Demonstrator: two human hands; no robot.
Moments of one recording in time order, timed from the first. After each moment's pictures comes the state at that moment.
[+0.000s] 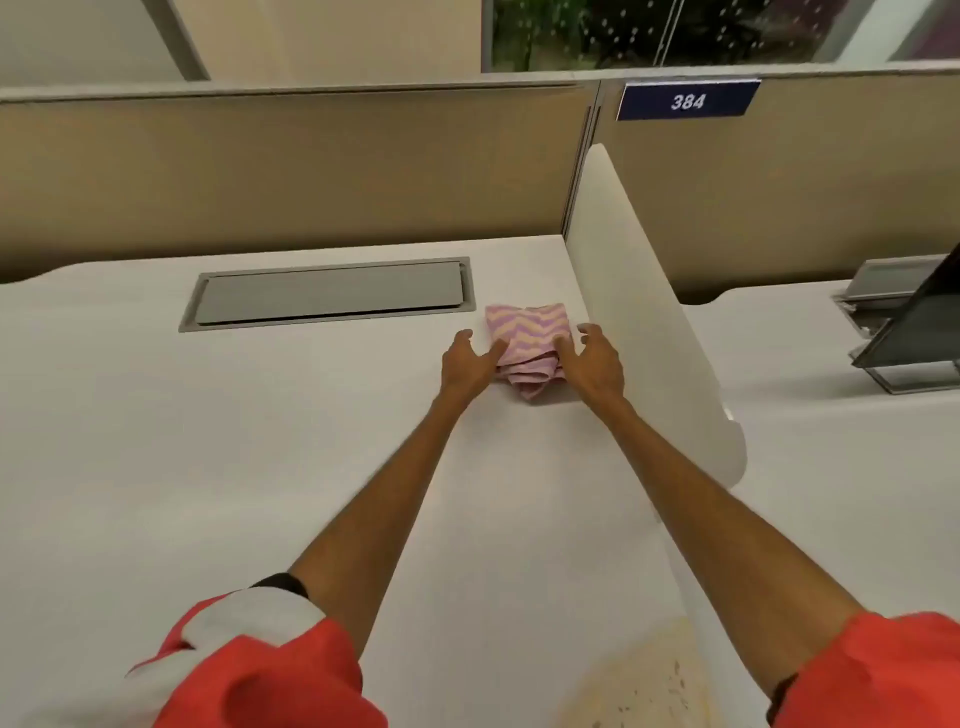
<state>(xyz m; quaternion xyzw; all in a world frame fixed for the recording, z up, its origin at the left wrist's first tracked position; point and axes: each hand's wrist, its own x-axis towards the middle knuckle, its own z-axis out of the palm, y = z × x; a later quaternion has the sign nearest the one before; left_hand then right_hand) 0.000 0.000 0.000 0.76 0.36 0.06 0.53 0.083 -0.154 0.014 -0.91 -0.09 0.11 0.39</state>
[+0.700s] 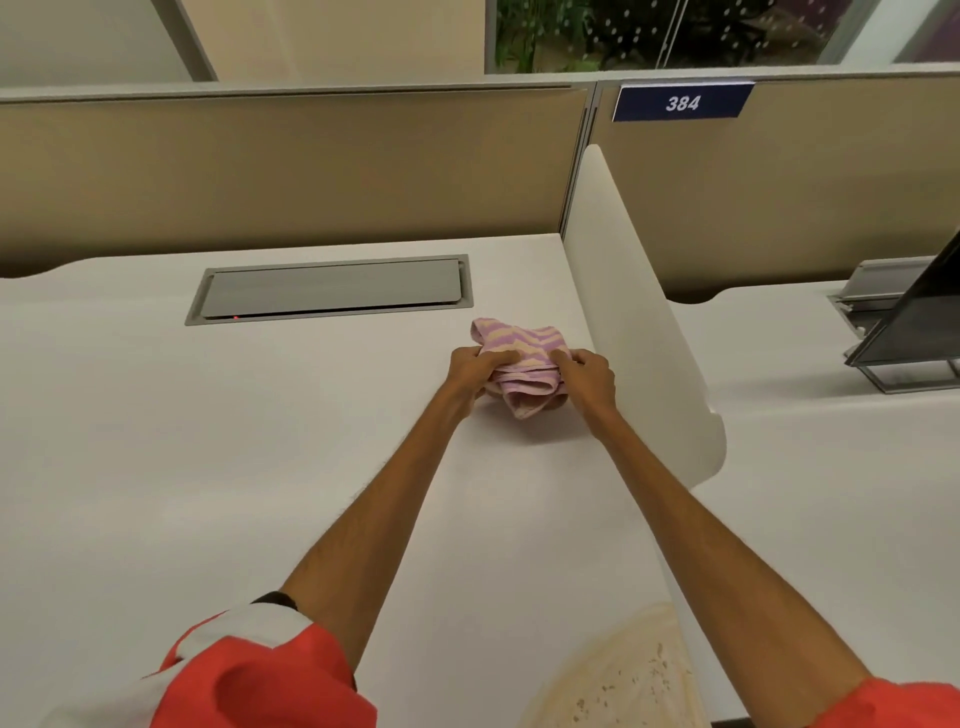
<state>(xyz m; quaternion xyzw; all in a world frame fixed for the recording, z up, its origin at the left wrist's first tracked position) -0.017 -0.020 0.020 0.59 0.36 0.03 0.72 0.057 -0.169 0.017 -0.85 -0.03 0.18 0.50</state>
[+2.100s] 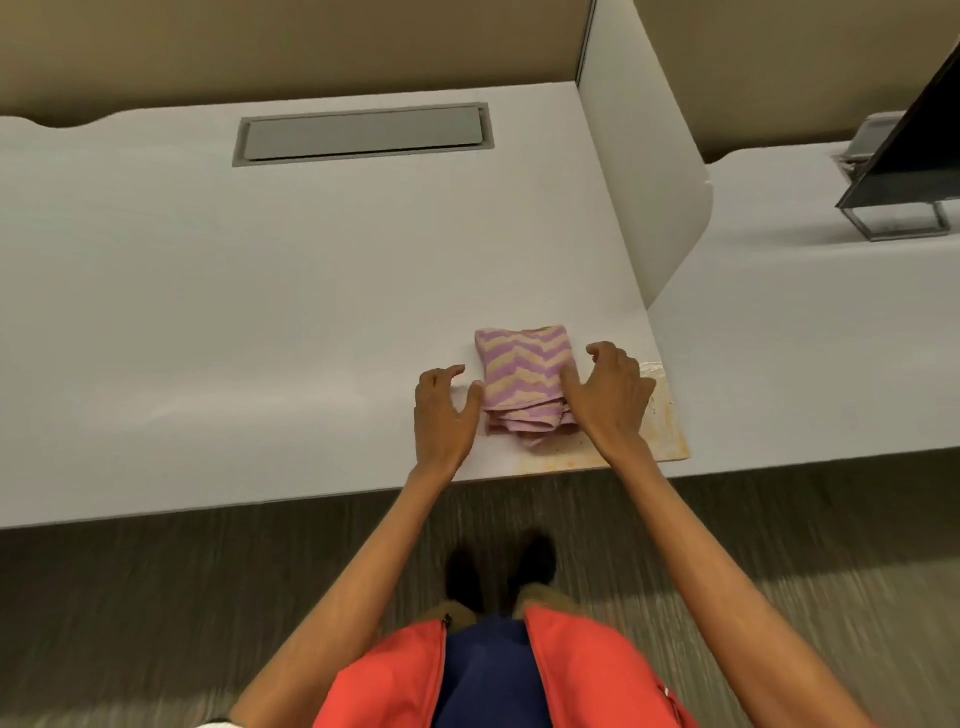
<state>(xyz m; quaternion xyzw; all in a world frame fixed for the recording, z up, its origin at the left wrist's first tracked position) -0.357 -0.157 -0.040 0.81 0.36 0.13 0.44 -0.236 -0.313 0.008 -0.96 -0.11 0.06 0.26</state>
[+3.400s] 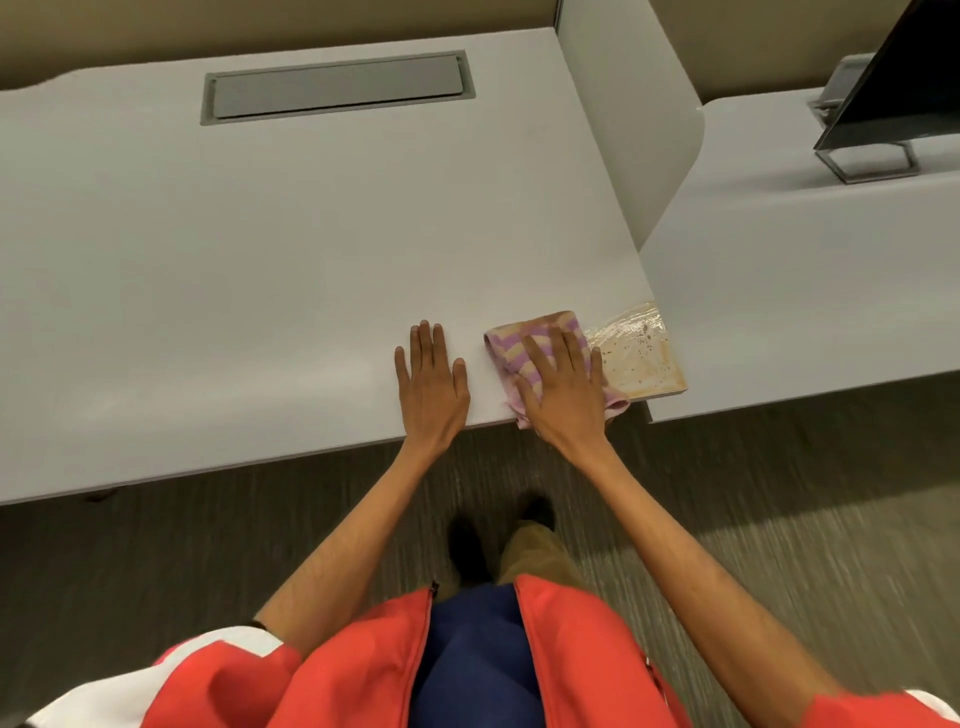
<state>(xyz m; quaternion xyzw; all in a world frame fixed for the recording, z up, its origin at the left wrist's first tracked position) -0.391 -0.148 -0.089 0.94 0.28 0.04 0.16 -0.310 -0.320 -0.063 -0.95 -0.28 0.04 0.09</state>
